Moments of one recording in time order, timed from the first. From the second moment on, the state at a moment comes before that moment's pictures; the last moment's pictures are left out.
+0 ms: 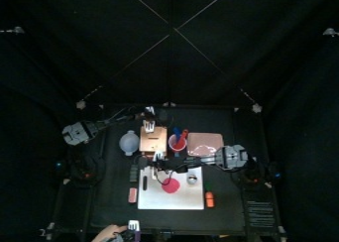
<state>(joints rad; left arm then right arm) 0.63 0.22 0.18 -0.18 0.85 0.73 -0.02 0.52 -0.10 -0.32 0.68 0.28</state>
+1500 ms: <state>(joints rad) 0.62 0.10 0.21 -0.23 0.53 0.67 0.09 0.40 -0.13 -0.26 0.79 0.30</state>
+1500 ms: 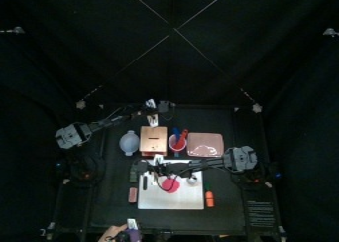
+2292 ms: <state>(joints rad) 0.22 -0.27 0.70 -0.51 -0.12 0.67 0.18 0.01 0.39 -0.08 0.67 0.30</state>
